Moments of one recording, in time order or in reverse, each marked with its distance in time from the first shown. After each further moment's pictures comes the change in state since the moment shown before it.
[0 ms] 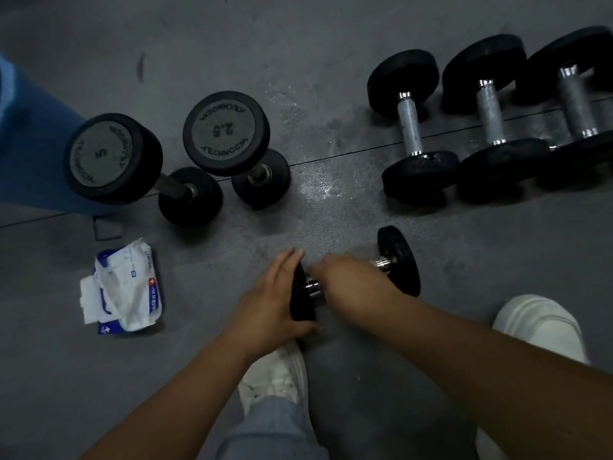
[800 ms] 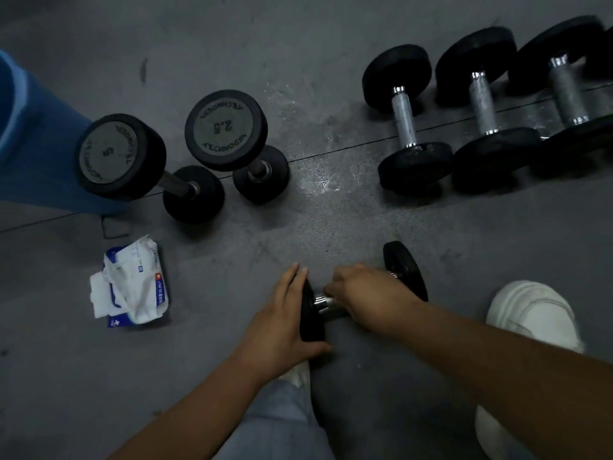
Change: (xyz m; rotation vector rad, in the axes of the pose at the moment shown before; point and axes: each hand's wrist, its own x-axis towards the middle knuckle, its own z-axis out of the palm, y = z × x) left_hand -0.039 0.015 0.025 0.007 -0.028 -0.021; right_hand -0.030 0.020 0.017 -0.085 -0.028 -0.158
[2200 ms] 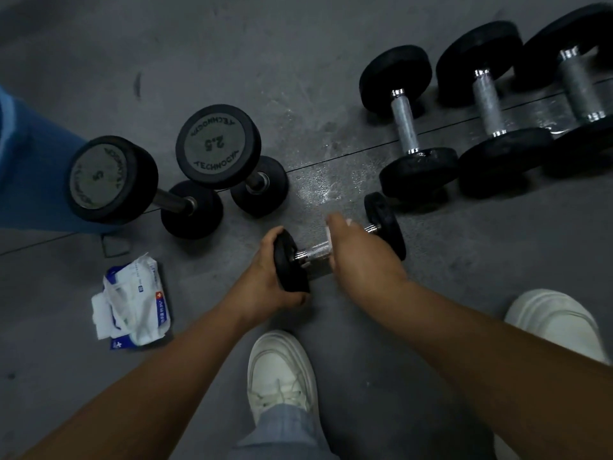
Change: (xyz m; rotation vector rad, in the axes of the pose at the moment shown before) left_hand 0.078 -0.029 -0.048 -0.355 0.044 -0.101; right_hand 0.041 -0.002 -0.046 0.211 0.289 0.346
